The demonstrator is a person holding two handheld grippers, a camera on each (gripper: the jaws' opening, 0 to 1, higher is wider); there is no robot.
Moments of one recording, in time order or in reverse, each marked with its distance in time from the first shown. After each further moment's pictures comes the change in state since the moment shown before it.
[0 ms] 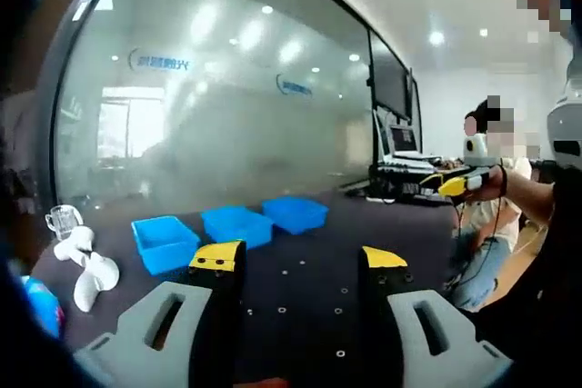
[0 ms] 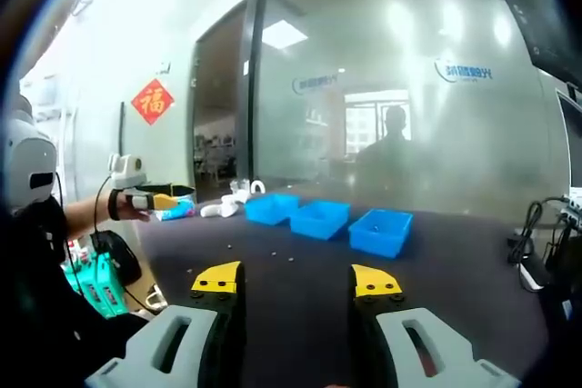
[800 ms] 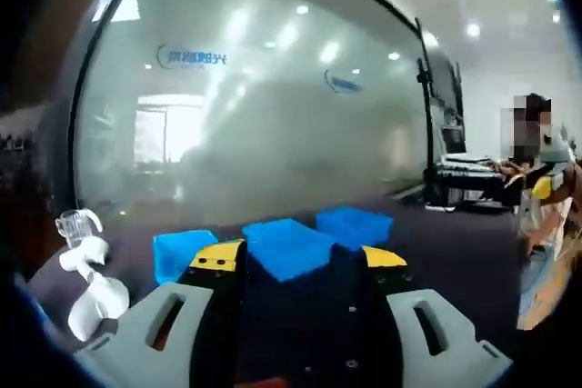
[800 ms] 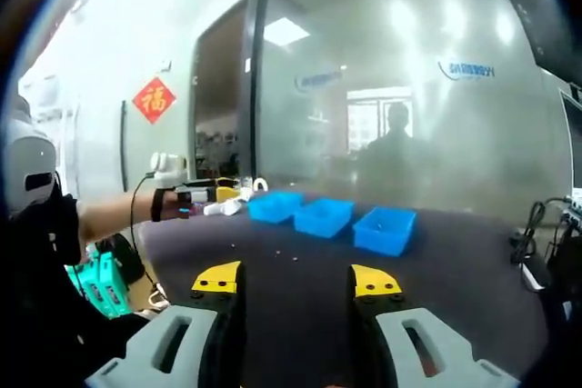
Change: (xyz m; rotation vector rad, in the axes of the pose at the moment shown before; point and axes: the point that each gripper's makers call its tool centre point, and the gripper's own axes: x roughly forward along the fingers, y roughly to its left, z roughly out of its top) left arm 0.073 0.050 -0.004 -0.039 -0.044 0.158; right arm 0.001 0.006 0.001 0.003 0.017 0.009
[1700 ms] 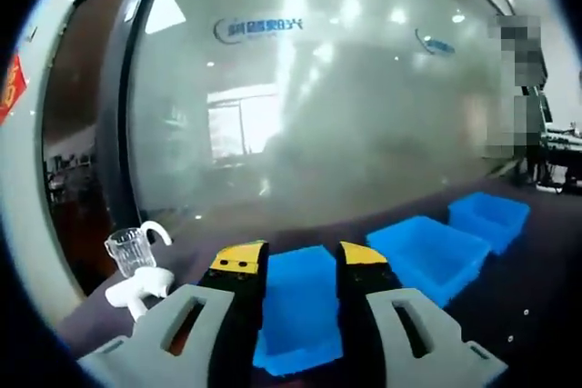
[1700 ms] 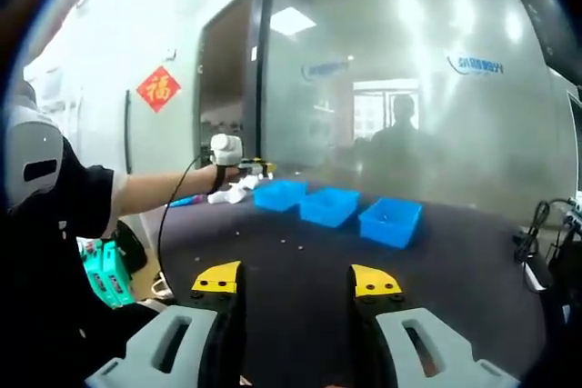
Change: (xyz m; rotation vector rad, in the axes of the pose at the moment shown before) left arm 0.101 0.167 -0.001 0.140 0.089 0.474; right arm 0.001 0.009 -0.010 -0.022 0.054 0.025
